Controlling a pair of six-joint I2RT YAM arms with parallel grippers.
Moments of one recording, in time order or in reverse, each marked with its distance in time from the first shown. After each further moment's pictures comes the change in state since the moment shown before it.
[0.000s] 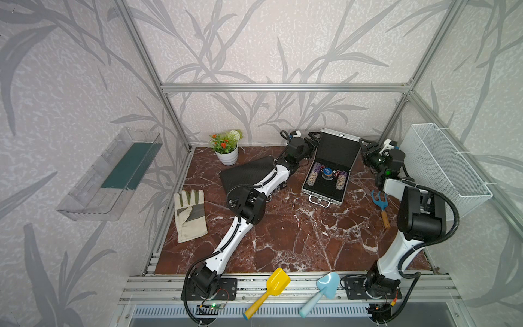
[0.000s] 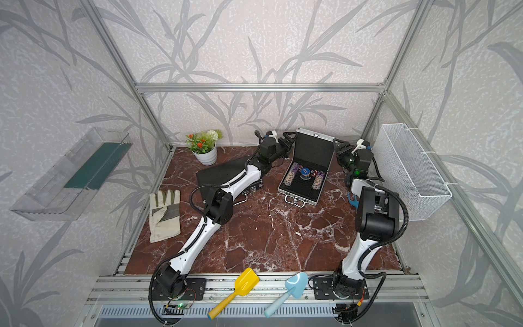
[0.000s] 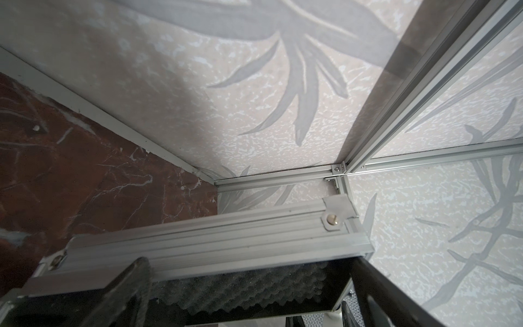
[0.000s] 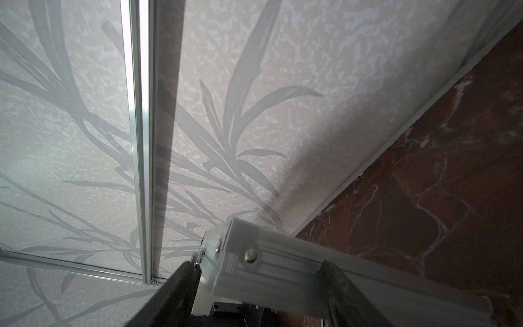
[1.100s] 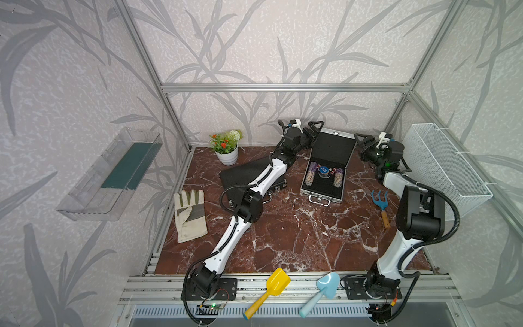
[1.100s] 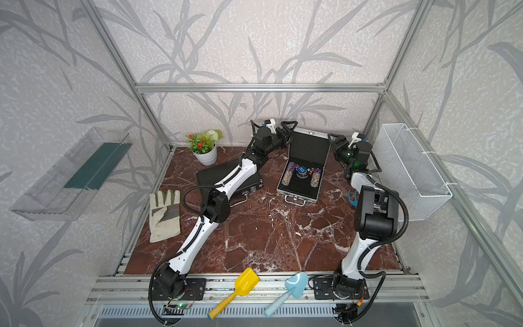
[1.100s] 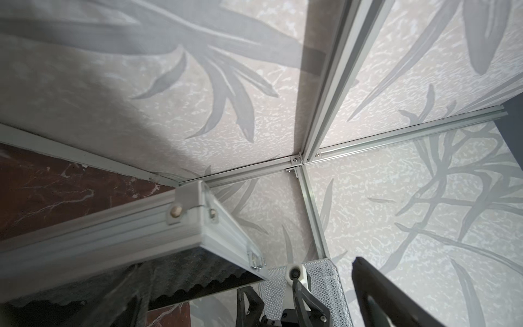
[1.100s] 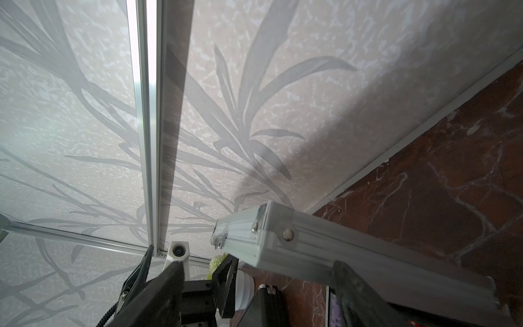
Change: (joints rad) left arm 0.026 -0.018 0.124 -0.045 0.056 0.032; right arm 0.024 0.008 0.121 -0.161 -0.082 -0.084
